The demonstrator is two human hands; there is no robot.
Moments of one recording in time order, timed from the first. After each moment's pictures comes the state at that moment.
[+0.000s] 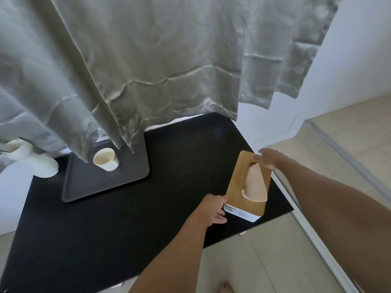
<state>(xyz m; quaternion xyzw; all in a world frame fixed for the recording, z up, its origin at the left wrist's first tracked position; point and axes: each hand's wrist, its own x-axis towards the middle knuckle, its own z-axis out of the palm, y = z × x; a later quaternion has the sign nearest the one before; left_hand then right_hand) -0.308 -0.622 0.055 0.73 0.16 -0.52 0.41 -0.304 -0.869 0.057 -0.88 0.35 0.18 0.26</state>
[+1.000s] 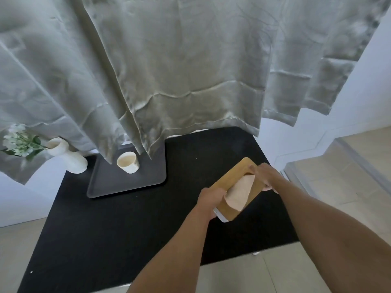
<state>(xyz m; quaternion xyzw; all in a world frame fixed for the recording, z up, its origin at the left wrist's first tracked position) -0.270 -0.618 0.095 0.73 0.23 -0.40 0.50 -0.270 -0.822 0.060 -0.78 0.38 0.15 0.46</state>
